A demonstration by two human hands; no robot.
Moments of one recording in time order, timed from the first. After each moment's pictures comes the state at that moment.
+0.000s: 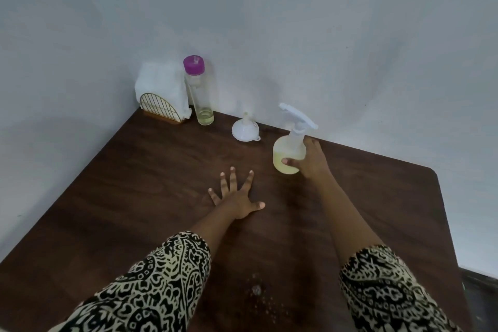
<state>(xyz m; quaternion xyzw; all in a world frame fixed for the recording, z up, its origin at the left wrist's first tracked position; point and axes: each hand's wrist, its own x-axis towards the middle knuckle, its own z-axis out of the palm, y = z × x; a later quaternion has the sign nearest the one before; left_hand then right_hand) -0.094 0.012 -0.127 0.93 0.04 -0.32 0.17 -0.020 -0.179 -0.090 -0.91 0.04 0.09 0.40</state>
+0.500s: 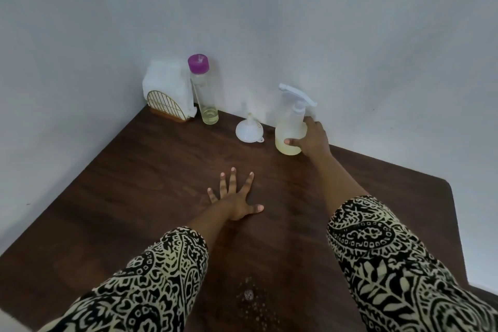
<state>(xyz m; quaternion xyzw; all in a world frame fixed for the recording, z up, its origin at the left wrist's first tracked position) -0.091 0.013 -0.129 0.92 0.05 -0.34 0.16 0.043 -0.175 -0.077 -0.94 0.04 0.07 0.32</state>
